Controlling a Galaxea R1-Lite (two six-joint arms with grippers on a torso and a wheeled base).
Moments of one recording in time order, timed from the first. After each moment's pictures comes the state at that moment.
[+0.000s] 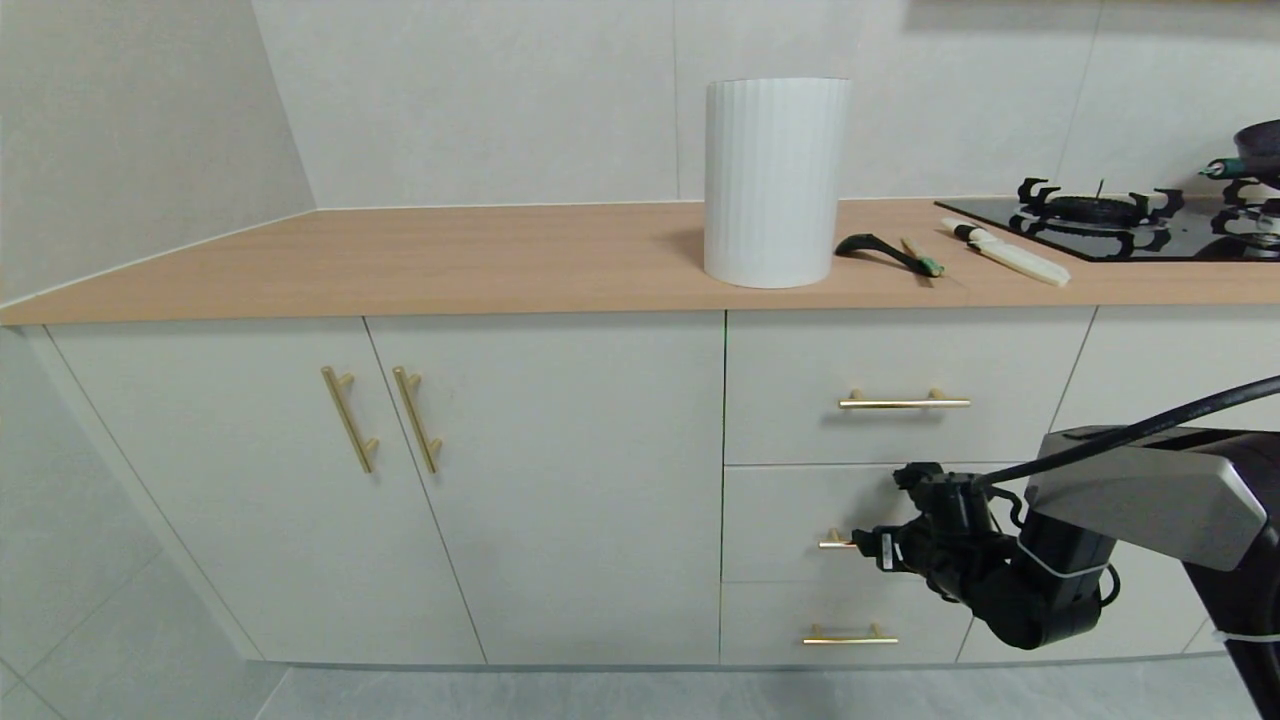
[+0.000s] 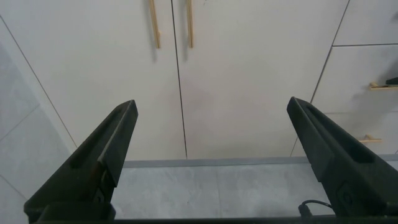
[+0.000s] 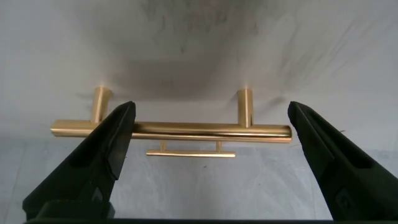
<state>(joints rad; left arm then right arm) 0.00 0.00 0.00 0.01 -0.02 0.00 0.23 2.52 -0.89 -1.04 -0.18 0.14</state>
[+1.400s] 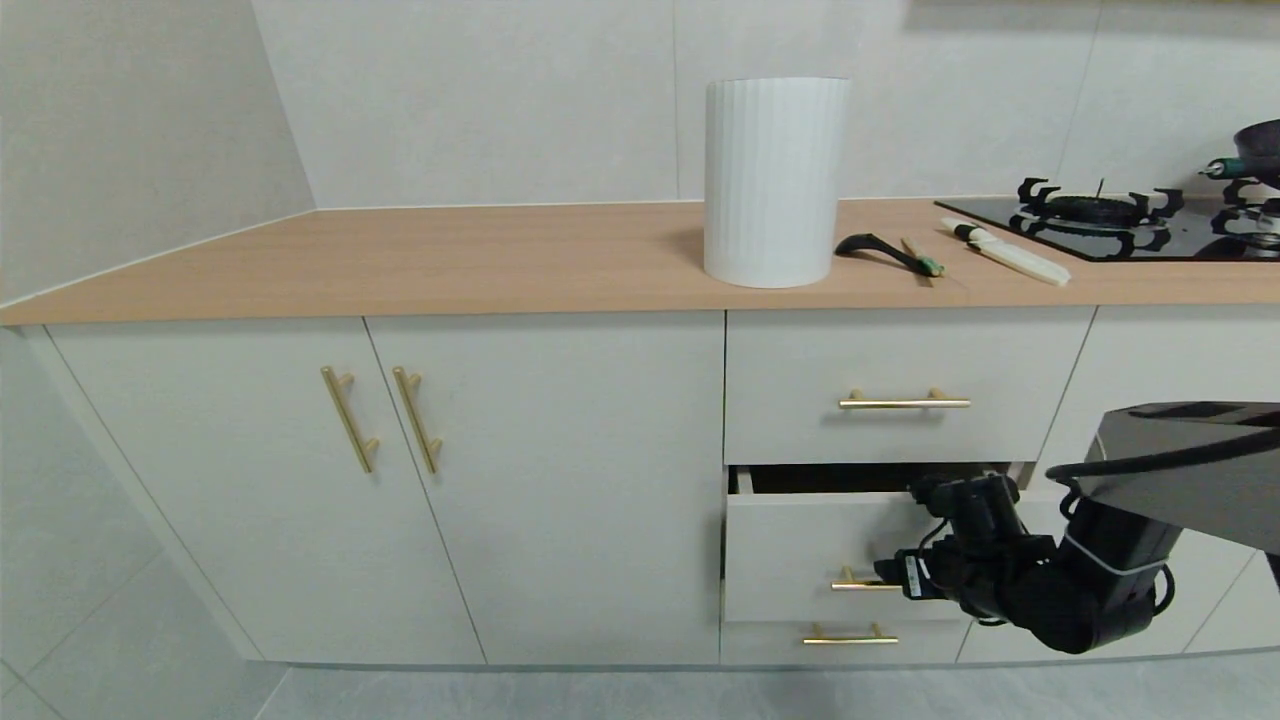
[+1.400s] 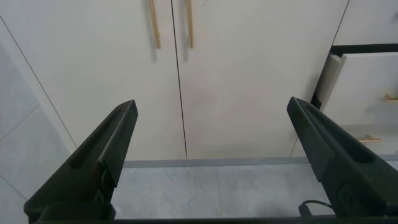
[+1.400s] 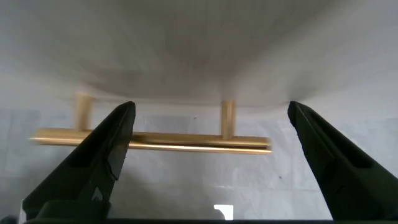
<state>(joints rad) 0.00 0.00 0.00 0.01 -0.02 0.00 0.24 2.33 -0.74 -0.84 -0.19 0.12</state>
